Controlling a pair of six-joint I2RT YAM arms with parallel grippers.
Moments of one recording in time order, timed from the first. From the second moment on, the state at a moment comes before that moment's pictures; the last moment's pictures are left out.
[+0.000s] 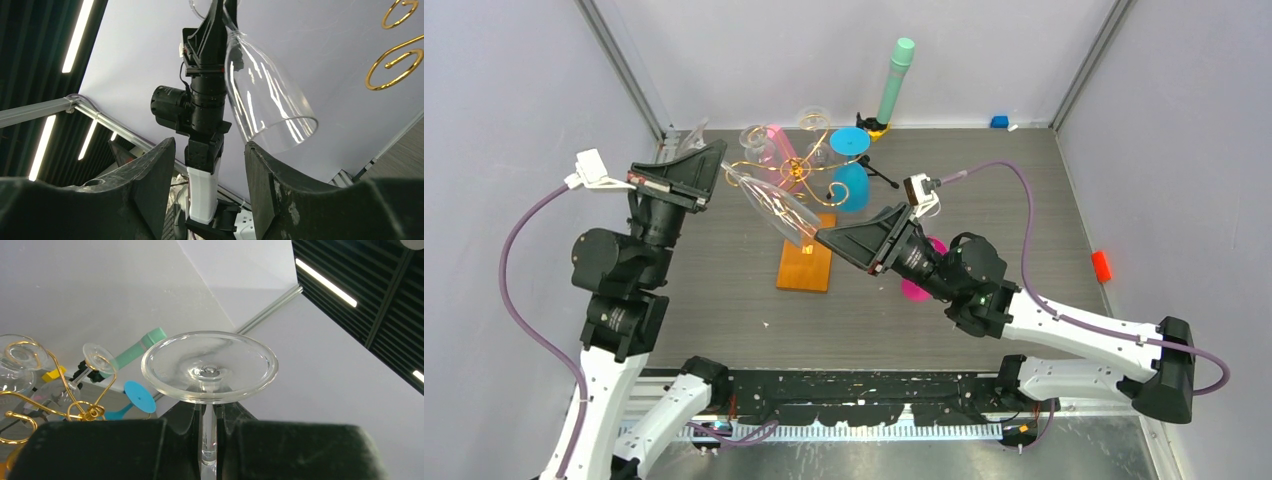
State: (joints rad) left arm -0.33 0.70 1.14 -0.03 -0.02 -1.00; right arm 1.12 1.06 0.89 0.62 0.02 1.18
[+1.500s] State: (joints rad) left arm -0.33 0.59 0.97 0.10 -0.11 -1.17; right arm 1.17 1.21 0.97 0.72 0.12 1.11
